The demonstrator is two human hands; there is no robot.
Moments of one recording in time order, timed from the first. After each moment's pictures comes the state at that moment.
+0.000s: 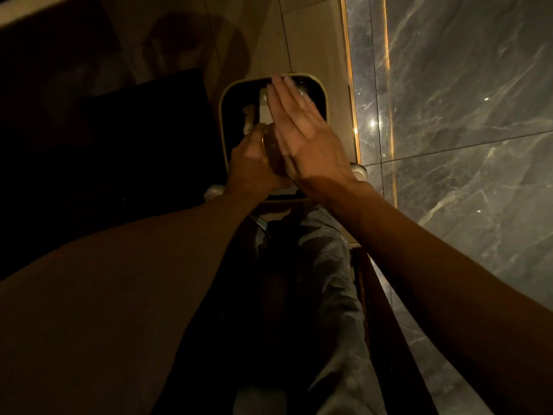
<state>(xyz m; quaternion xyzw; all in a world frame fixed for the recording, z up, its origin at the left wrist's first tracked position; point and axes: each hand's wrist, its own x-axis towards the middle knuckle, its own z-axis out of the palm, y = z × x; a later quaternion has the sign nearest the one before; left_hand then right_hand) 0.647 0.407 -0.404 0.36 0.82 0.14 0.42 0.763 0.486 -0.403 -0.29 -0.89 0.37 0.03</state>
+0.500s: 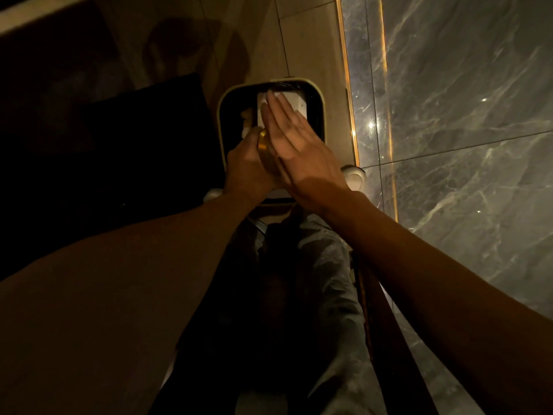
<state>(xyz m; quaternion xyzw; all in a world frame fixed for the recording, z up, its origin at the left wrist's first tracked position) 0.648 0.414 -0.400 0.32 0.83 0.13 0.43 0.759 0.478 -0.391 -0.30 -0.88 0.36 0.08</state>
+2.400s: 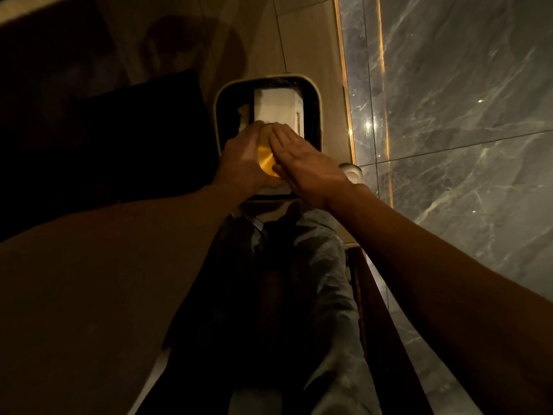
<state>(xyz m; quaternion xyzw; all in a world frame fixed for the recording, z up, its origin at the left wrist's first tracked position) 0.632 0.413 -0.401 0.40 0.80 0.09 0.44 0.779 0.480 -0.412 -0.25 -0.85 0.43 -0.15</state>
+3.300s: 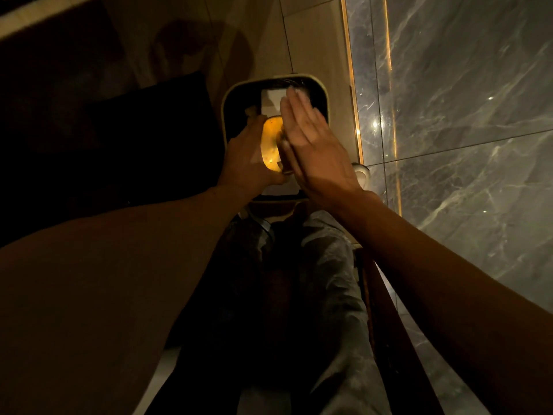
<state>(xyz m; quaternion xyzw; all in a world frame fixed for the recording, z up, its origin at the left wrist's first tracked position) 0.628 0.413 -0.398 0.41 0.80 0.11 0.43 0.774 0.477 -0.405 -0.32 -0.86 0.40 0.00</state>
